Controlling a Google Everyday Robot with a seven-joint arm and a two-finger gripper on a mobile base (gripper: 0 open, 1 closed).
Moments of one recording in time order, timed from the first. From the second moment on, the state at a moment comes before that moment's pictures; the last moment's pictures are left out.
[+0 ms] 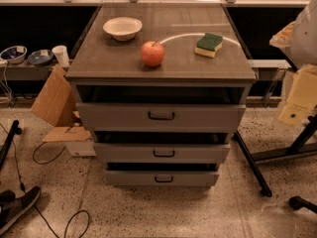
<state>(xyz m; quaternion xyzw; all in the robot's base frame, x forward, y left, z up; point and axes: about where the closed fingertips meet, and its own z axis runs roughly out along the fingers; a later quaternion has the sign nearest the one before) 0.438 -0.217 0.976 -0.60 0.78 -0.03 0.16</state>
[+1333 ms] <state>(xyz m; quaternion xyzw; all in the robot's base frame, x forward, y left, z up) 0.490 -0.117 0.965 -0.74 0.66 -0.09 0.14</state>
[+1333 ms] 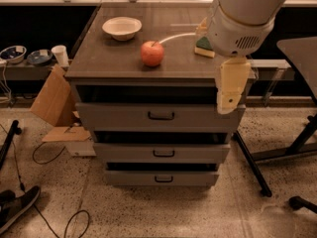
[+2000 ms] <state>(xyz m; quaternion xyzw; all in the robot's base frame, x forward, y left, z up) 0.518 -0.102 0.908 -0.83 0.54 -0.10 0.08</state>
